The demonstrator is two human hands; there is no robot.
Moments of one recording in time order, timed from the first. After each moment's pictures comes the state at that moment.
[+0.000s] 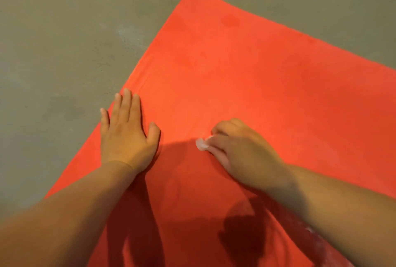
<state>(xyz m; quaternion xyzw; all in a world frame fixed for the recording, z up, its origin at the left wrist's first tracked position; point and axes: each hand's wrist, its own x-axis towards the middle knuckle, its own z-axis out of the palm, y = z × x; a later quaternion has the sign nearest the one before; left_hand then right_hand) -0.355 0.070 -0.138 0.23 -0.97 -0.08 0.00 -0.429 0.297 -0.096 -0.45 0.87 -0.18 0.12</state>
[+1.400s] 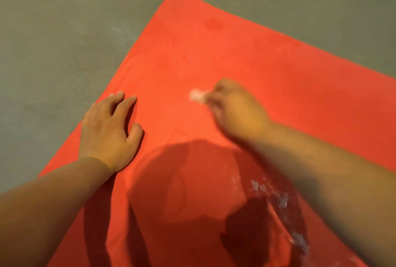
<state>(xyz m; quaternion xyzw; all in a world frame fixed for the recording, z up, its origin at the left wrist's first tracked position) -0.374 0.062 -0.138 0.17 -0.98 -0.10 0.06 -0.516 0.292 -0.107 -0.38 0.91 -0.18 0.09</state>
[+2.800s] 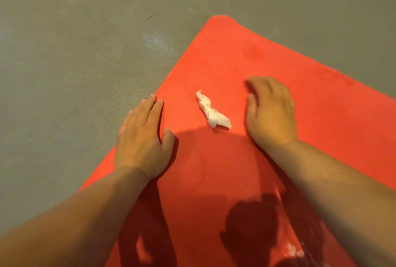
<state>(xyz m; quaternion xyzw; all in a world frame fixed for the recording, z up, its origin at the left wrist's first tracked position) -0.425 0.054 -0.130 0.21 -0.97 -0.14 0.03 -0.572 0.250 -0.128 -0.22 0.95 -0.22 -0.03</state>
